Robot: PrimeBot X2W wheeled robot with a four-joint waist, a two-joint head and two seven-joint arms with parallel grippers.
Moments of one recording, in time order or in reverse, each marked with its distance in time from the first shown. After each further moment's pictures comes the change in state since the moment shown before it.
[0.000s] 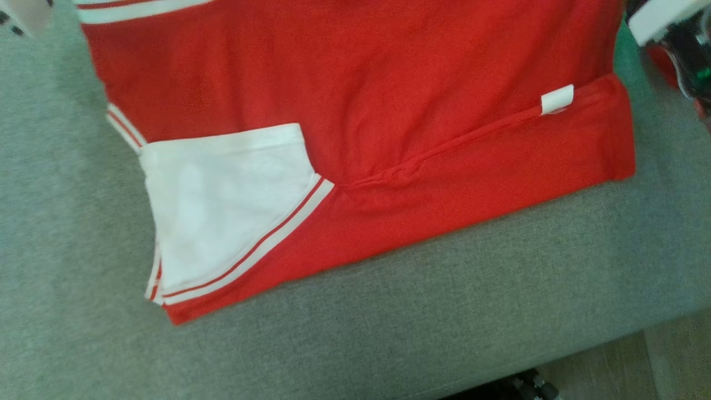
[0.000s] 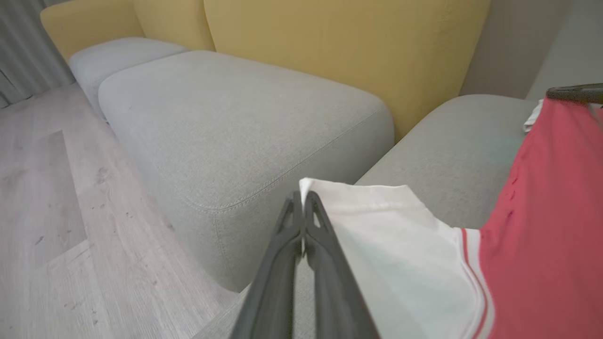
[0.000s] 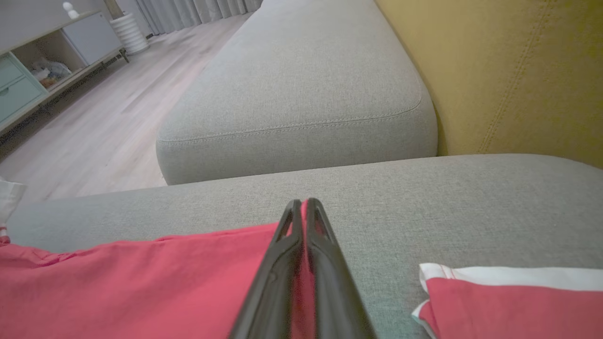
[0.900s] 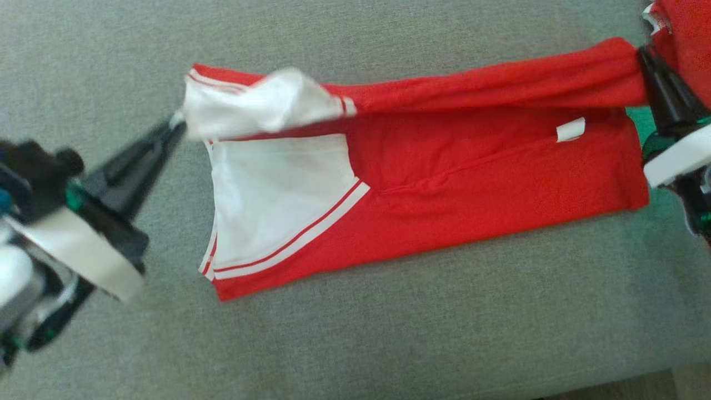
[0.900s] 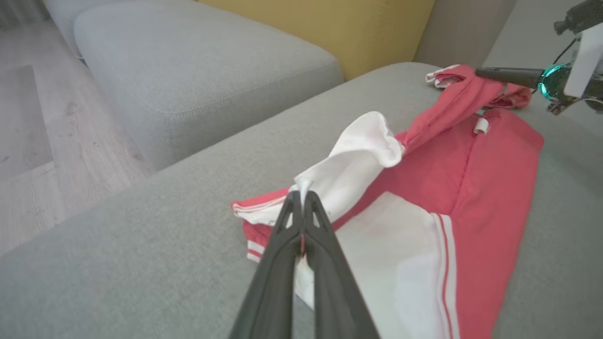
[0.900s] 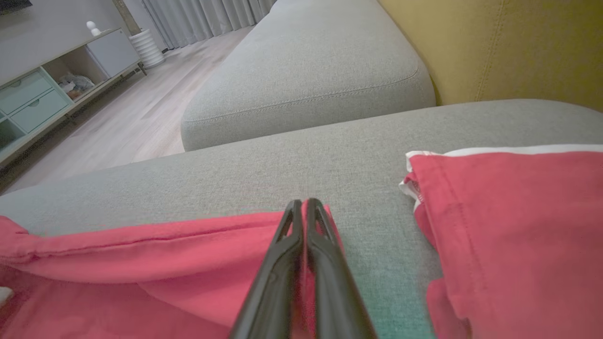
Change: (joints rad) left arm 0.512 0.232 -0.132 -0.469 -0.073 0.221 -0.248; right arm 0.401 -0.145 -0.043 -0.146 0.020 0.000 -0.183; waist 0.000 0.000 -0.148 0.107
